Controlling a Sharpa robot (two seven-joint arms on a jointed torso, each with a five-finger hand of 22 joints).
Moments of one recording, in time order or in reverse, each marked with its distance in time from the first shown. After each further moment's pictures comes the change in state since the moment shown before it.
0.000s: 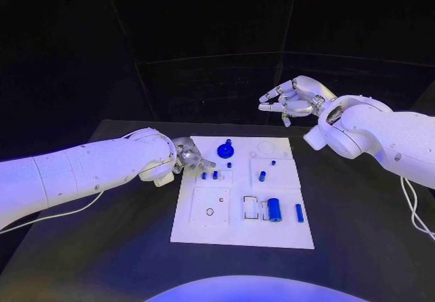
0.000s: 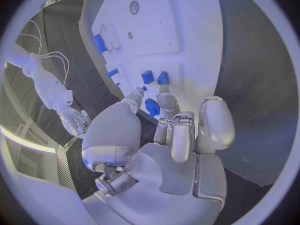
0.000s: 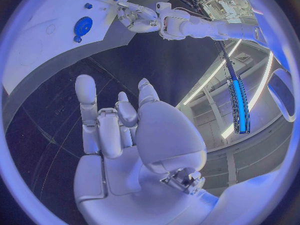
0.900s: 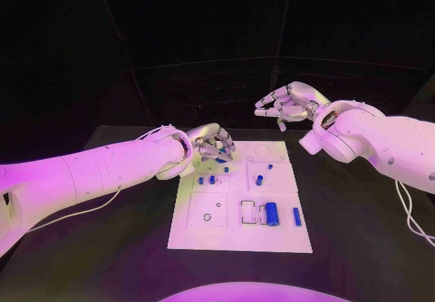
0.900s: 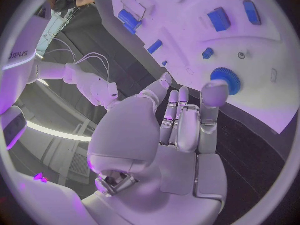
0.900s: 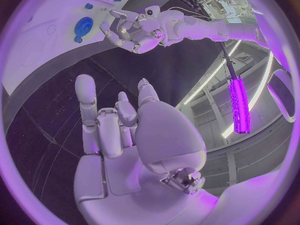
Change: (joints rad) left arm 0.002 0.148 -0.001 -0.157 -0.117 -0.130 0.581; left_hand 0.420 0.024 0.095 -0.222 0.007 -0.067 0.102 -0.301 -0.273 -0.341 0.116 -0.497 -0.463 -0.004 0.106 -0.180 -0.042 0.053 -0.071 0.092 -0.186 -0.191; right arm 0.000 0.009 0.000 -0.003 0.000 -0.001 0.000; right_hand 0.004 0.004 -0.003 -0.003 0.017 0.000 0.000 0.005 0.000 -0.007 0.000 -0.001 -0.005 0.000 0.000 -0.004 -0.001 0.000 -0.004 0.004 -0.005 -0.003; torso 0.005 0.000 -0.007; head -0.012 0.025
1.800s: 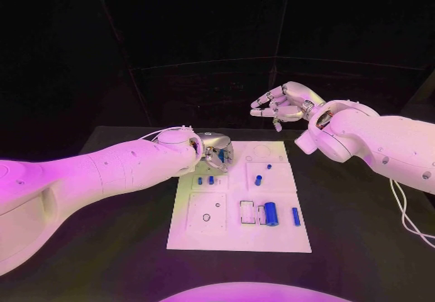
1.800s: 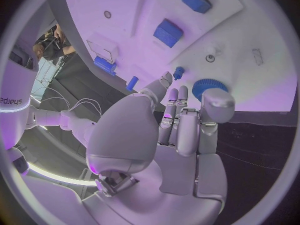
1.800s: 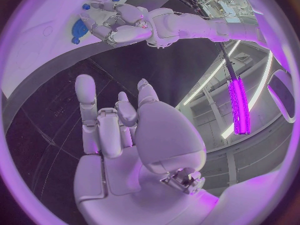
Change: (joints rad) left arm -0.015 0.128 -0.002 -0.164 -0.375 0.123 -0.036; left_hand -0.018 -0.027 0.060 -0.022 0.000 0.092 -0.014 -0.078 -0.069 0.079 -0.011 -0.097 -0.126 0.003 -0.011 0.012 -0.001 0.000 0.048 -0.016 0.040 0.044; right arm 0.000 0.014 0.000 0.001 -0.003 -0.002 -0.003; right_hand 0.004 0.004 0.000 0.000 0.010 0.000 0.000 0.000 0.000 0.000 0.000 0.000 0.002 0.000 0.000 0.000 0.002 0.000 0.000 0.000 0.000 0.000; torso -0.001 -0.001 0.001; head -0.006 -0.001
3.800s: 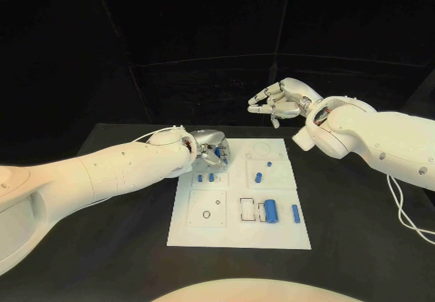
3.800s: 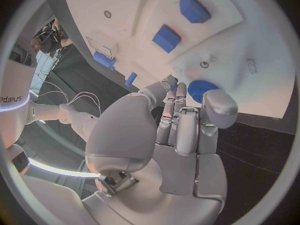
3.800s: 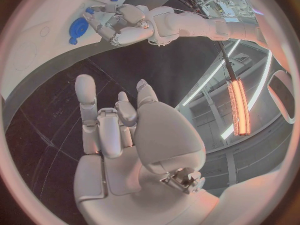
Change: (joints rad) left arm -0.030 -0.051 0.035 0.050 0.058 -0.071 -0.002; left_hand -0.012 0.048 0.184 -0.023 -0.004 0.132 0.000 -0.043 -0.012 0.180 -0.013 -0.108 -0.079 0.000 -0.014 0.000 -0.019 -0.015 0.020 -0.013 0.015 0.027; right arm 0.000 0.008 0.000 -0.005 -0.003 0.000 -0.001; right_hand 0.009 0.009 0.000 0.000 0.011 0.000 0.000 0.004 0.000 0.000 0.000 0.000 0.000 0.000 0.000 0.000 -0.001 0.000 0.000 0.000 0.000 0.000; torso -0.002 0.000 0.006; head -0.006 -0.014
